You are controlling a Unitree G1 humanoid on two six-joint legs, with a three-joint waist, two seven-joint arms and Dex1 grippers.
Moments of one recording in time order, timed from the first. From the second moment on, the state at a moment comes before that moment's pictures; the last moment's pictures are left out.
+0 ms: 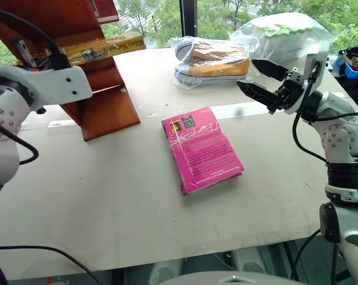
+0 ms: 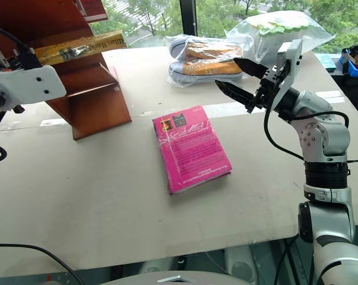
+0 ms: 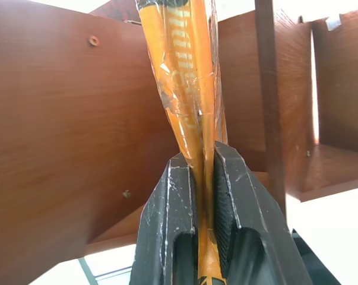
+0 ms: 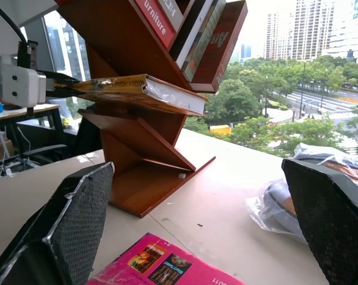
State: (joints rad) left arm -0.38 1.31 0.11 -0.33 0.47 0.43 -0.67; right arm -0.75 -0.48 -0.13 0.05 0.63 0.45 0.89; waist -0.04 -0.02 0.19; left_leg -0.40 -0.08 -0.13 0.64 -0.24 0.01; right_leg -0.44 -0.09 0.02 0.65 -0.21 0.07
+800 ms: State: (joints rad) left arm -0.35 1.27 0.19 -0.49 0.51 0.72 -0.83; right arm -0.75 -0.49 -0.12 0.04 0.61 0.46 0.89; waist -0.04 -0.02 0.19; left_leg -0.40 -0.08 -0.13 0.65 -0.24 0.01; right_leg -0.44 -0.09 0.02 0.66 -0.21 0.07
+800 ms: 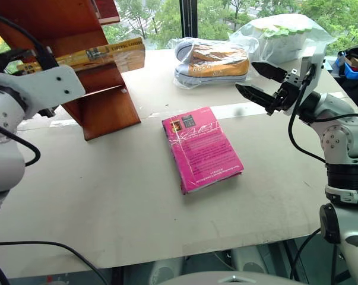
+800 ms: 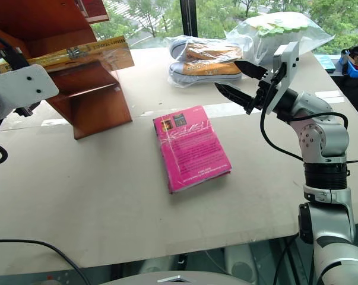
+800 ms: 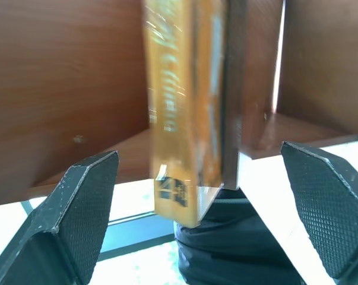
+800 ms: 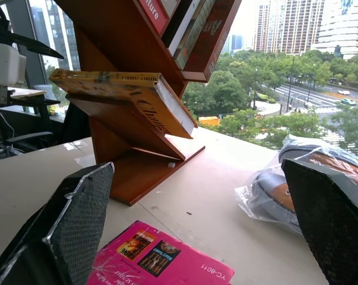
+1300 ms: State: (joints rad) left arm -0.21 0.53 0.29 -0.87 0.07 1.16 -0.84; right arm -0.35 -0.61 -0.14 0.11 0.44 0.25 0.92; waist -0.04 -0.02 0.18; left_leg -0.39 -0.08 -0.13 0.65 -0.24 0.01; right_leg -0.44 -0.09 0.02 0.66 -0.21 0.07
